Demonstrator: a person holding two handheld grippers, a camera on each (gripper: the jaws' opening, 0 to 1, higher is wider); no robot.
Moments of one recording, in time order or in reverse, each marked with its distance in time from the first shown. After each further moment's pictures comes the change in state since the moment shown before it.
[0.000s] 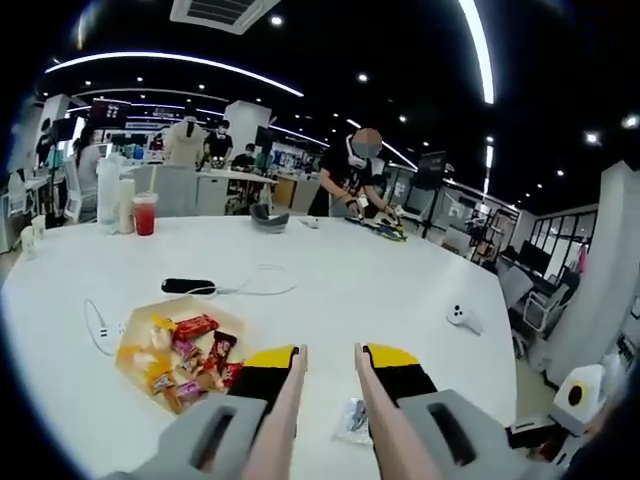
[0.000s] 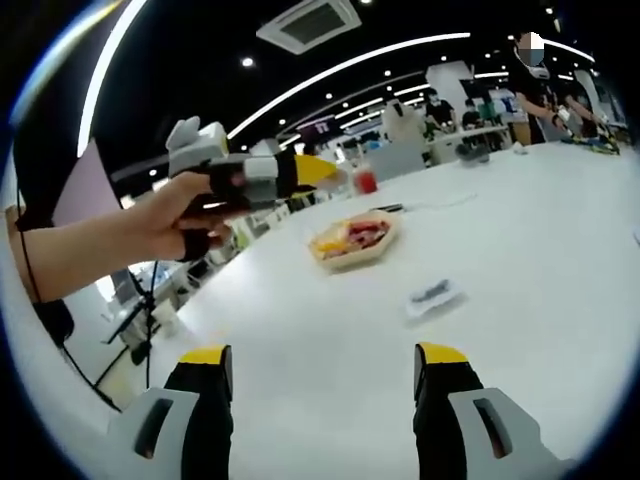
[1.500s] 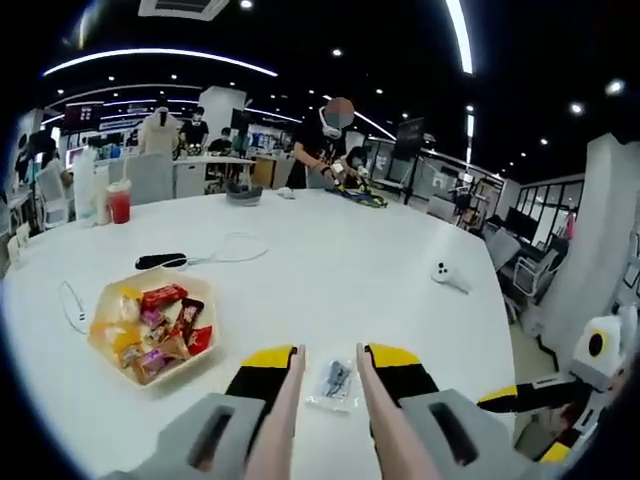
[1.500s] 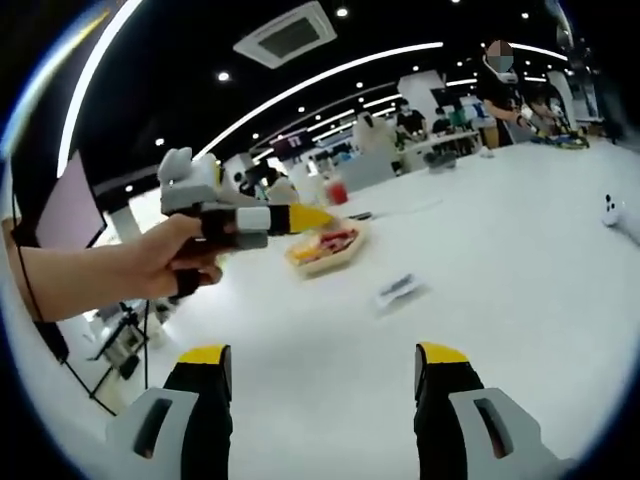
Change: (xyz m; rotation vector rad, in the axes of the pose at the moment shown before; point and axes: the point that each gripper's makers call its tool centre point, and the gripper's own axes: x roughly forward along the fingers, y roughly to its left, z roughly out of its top) left arm 0.011 -0.032 -0.062 0.083 0.124 -0.063; right arm -0.034 -0.014 -0.008 0.064 -0.056 -0.126
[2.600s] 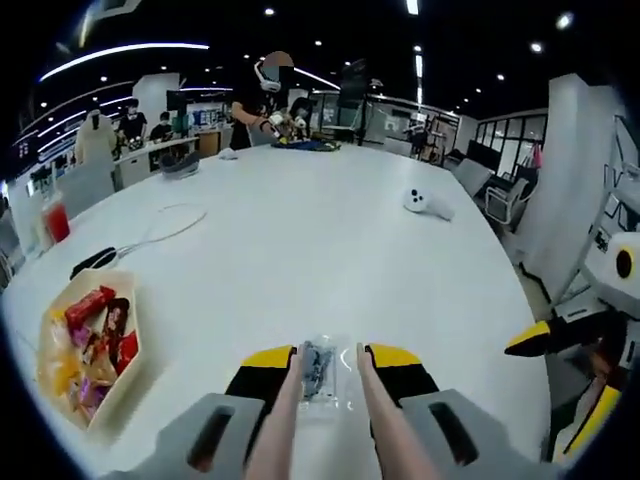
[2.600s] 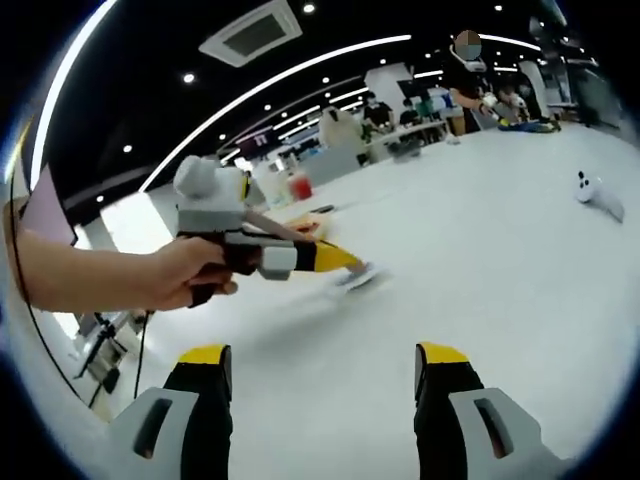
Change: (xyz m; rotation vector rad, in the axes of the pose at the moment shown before) left arm 0.083 -0.027 -0.059 0.235 0.216 -0.152; right arm 0.004 -0.041 -0.007 0.065 0.017 -0.119
